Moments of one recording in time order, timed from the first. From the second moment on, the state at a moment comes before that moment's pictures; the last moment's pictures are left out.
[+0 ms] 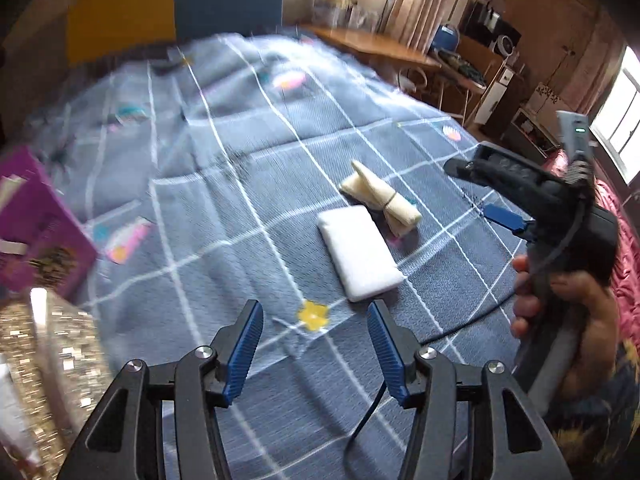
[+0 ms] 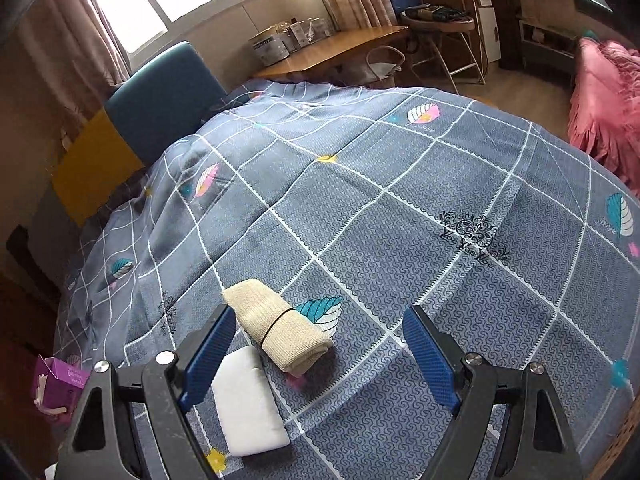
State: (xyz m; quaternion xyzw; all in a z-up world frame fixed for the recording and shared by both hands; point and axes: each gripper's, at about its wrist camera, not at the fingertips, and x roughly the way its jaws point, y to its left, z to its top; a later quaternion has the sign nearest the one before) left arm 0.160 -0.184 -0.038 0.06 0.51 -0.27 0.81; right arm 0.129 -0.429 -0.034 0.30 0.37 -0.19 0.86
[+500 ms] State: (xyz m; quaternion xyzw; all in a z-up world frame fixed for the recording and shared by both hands) left arm 0.218 -0.274 -0.088 0.04 0.58 -0.25 0.77; right arm 0.123 -0.441 -0.038 0.37 0.36 -0.16 0.84
